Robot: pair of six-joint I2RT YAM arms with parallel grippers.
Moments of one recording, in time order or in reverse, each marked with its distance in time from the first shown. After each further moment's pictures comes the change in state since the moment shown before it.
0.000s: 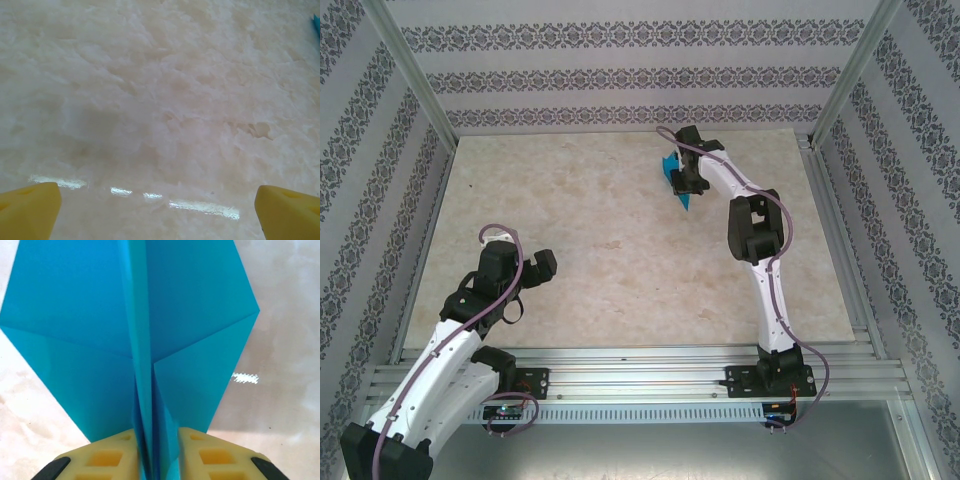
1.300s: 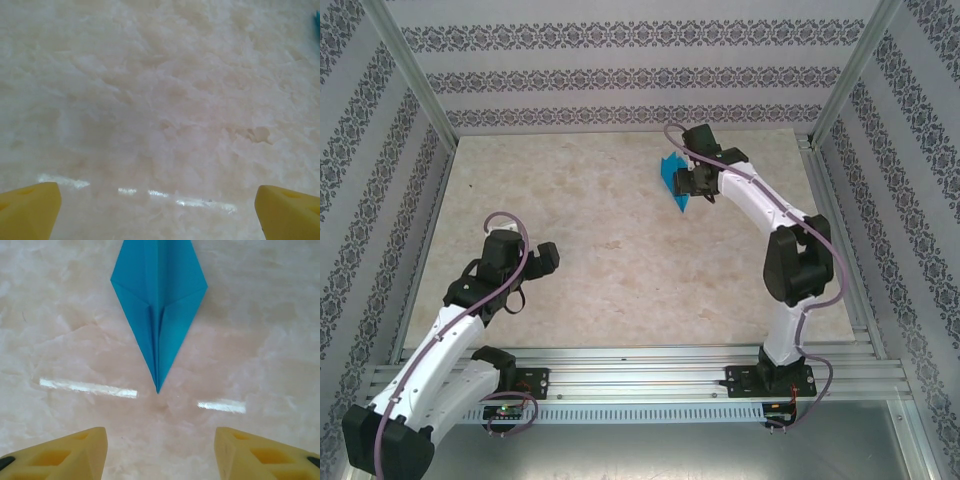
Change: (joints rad) left arm 0.006 0.118 0.098 0.000 -0.007 0.044; right arm 0.076 -0.620 -0.574 0.162 0.114 0.082
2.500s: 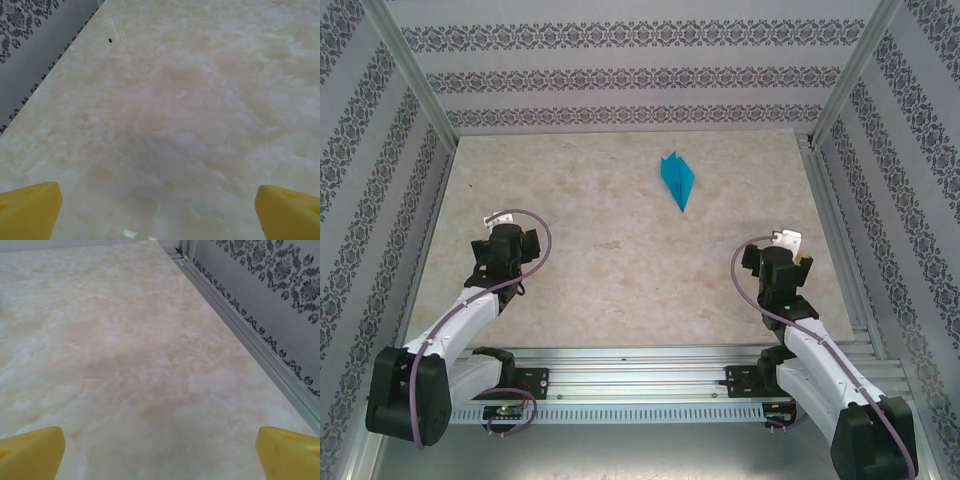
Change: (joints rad) left arm 0.142 0.237 -0.204 0.590 -0.299 0.300; right arm -0.189 -1.090 -1.358 0.776 0.401 -0.056
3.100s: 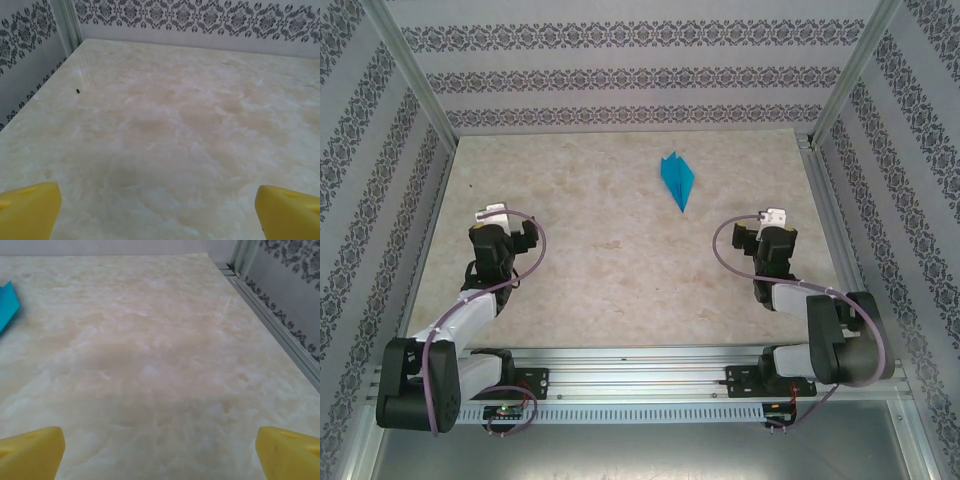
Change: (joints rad) left arm 0.121 0.066 -0.077 0.404 0.248 0.087; right arm -0.115 0.583 0.077 0.632 -0.276 -0.165
